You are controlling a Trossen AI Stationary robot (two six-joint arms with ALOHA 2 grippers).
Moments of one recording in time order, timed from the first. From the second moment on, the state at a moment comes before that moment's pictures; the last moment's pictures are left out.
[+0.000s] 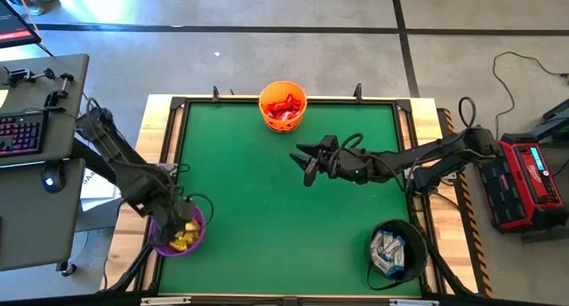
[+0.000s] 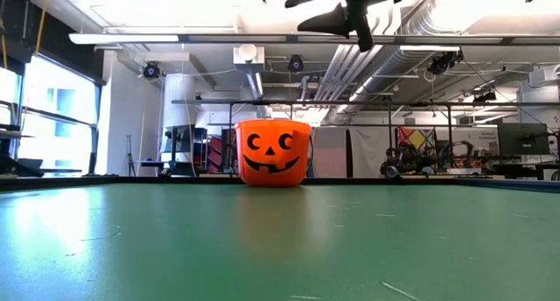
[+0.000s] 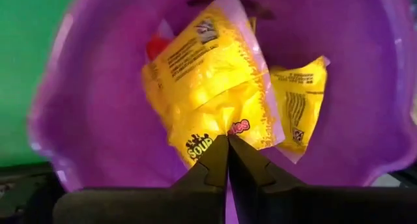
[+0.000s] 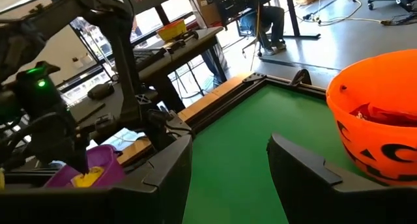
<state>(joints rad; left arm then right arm) -0.82 1.08 0.91 -1.22 0.13 -0.79 0.14 1.43 0.90 0.36 0.55 0.51</state>
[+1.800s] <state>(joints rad) -0.32 1.03 0.94 -0.29 -0.06 -0.45 0.00 1.37 0.90 0.22 0.07 0.17</state>
